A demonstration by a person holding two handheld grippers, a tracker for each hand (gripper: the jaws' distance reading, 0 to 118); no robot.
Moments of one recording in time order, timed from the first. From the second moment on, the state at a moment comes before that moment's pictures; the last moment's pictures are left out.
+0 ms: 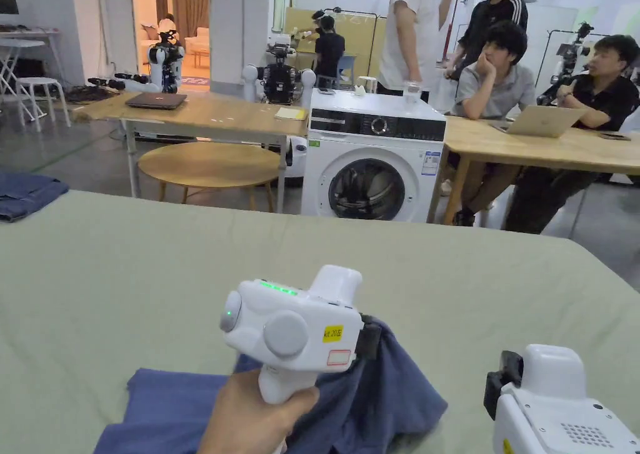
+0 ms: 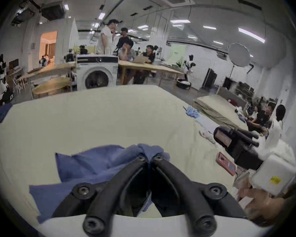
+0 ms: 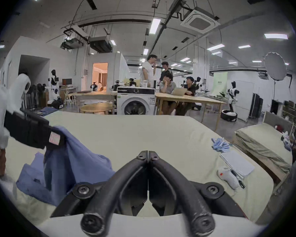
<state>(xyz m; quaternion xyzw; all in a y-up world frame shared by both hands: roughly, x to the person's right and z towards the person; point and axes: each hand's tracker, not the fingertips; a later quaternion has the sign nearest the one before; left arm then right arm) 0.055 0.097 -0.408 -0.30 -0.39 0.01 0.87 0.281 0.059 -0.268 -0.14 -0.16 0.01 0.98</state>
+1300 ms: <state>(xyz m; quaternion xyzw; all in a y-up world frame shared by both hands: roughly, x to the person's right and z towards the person) -0.199 0.025 -0.508 -0.43 -0.10 0.08 0.89 0.200 0.046 -0.323 -0.15 -0.07 0.02 0.99</state>
